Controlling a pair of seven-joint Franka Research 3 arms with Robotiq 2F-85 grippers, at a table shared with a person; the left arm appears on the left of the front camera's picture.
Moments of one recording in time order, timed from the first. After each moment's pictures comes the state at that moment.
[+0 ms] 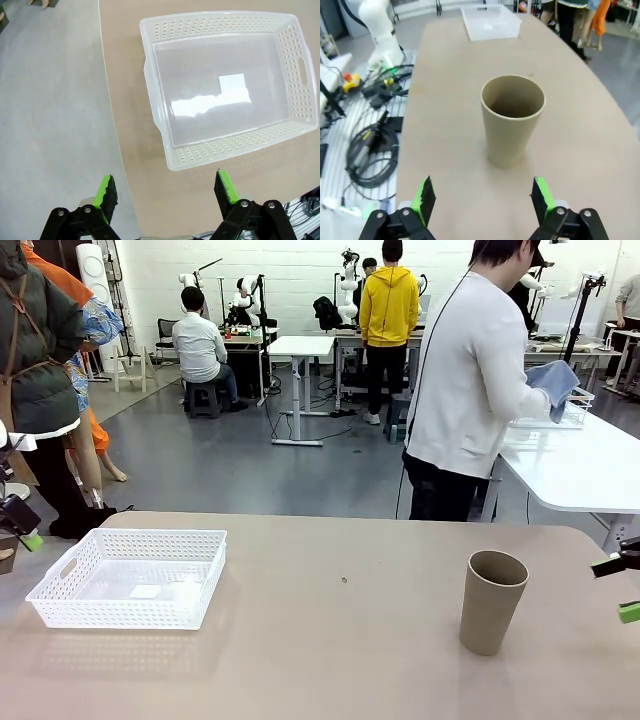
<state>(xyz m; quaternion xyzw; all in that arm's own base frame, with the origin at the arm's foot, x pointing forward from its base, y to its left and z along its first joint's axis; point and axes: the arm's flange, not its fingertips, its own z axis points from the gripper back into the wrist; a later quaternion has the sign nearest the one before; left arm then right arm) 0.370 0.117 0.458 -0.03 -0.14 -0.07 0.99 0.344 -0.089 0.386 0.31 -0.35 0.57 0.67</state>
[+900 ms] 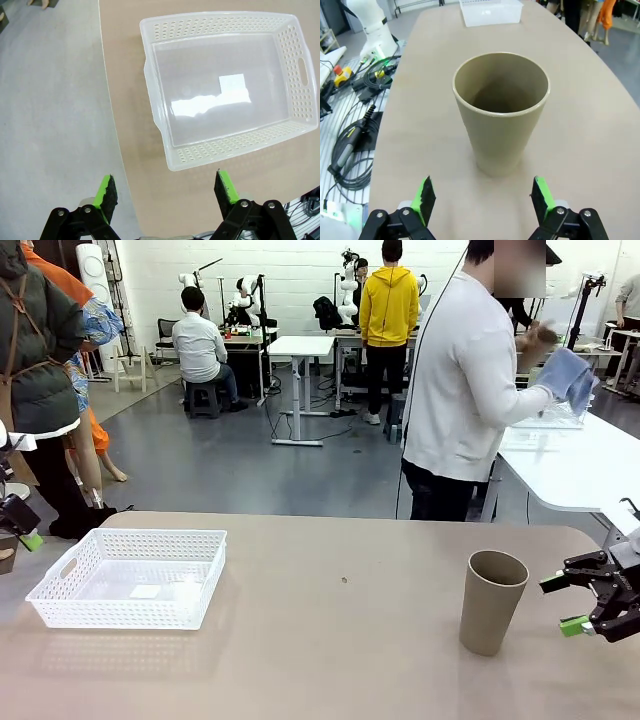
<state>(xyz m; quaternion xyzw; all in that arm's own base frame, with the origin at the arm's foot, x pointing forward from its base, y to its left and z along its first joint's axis) 0.370 0.118 0.458 -0.03 -0.14 -0.07 0.99 0.375 -0.048 0.334 0.32 -0.34 0.58 0.67</state>
